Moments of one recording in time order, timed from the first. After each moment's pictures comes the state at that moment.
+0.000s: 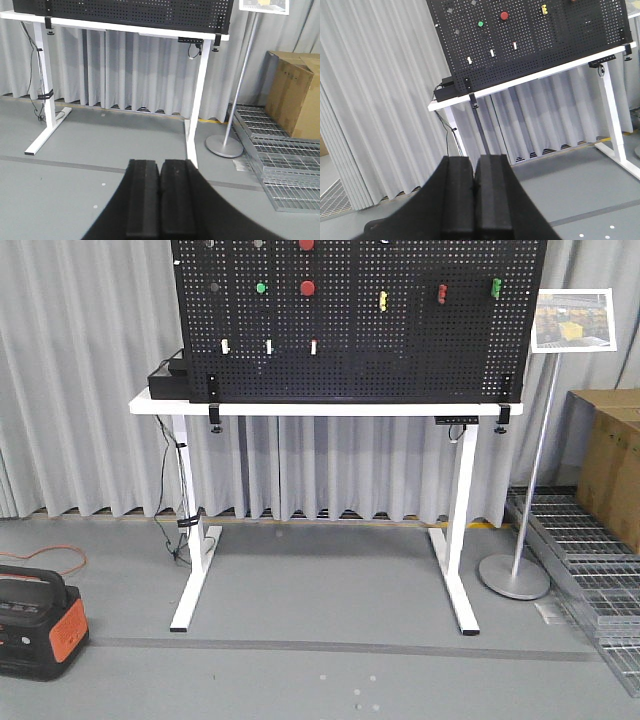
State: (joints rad) left arm -0.08 -0.01 0.03 0.05 -0.04 0.22; right arm 0.00 -0.01 0.03 0.06 0.19 -0.17
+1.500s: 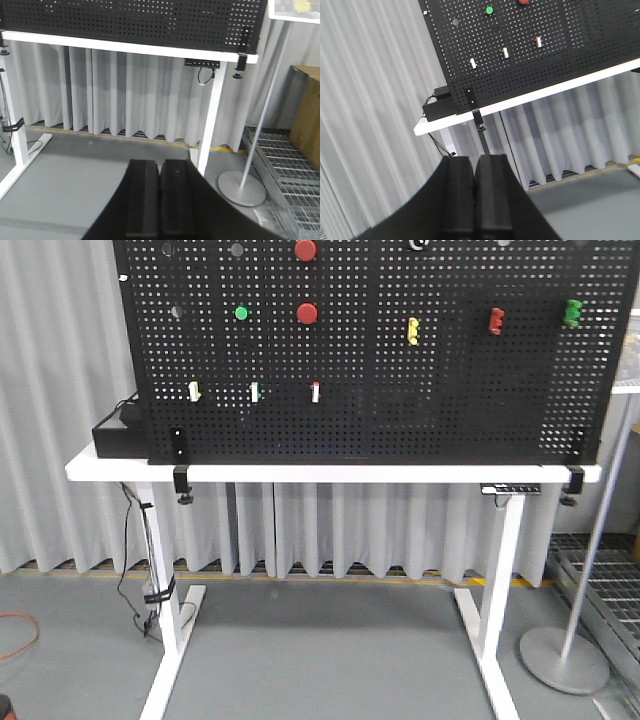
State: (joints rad) left arm -0.08 -0.01 0.03 0.05 -0.04 0.22; right arm 0.00 -0.01 0.03 0.06 0.19 -0.17
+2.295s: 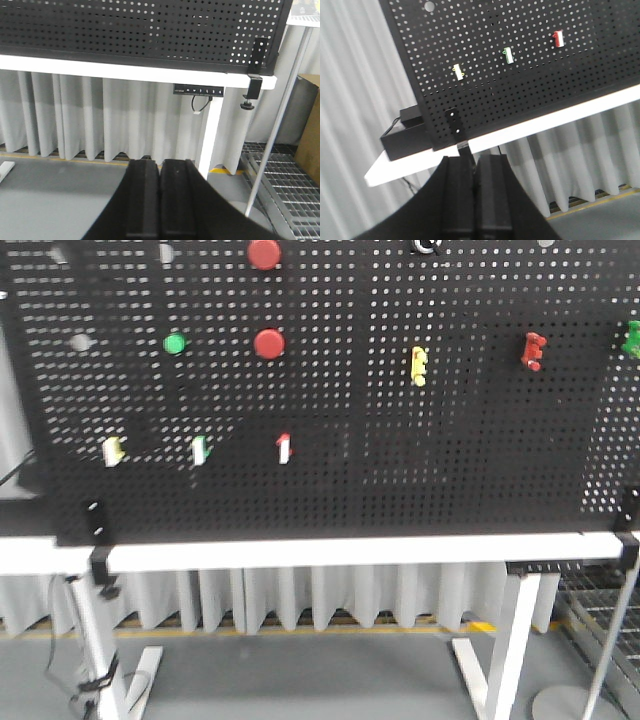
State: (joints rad) left arm -0.08 -0.01 0.03 0.05 -0.04 0.22; right arm 0.00 -0.01 0.03 0.06 0.19 -0.17
